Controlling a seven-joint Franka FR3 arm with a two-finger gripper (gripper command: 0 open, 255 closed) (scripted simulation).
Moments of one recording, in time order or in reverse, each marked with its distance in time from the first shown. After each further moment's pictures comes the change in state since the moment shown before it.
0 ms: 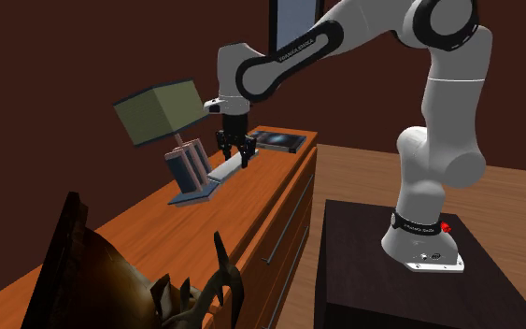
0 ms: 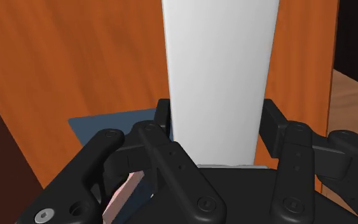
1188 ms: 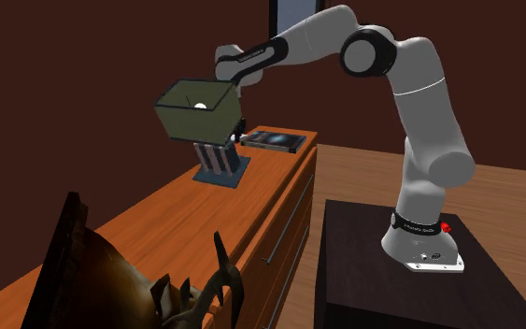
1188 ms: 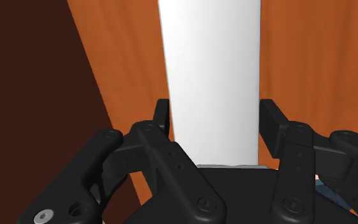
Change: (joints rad) arm -0.270 0.403 -0.117 0.539 0.151 -0.162 -0.411
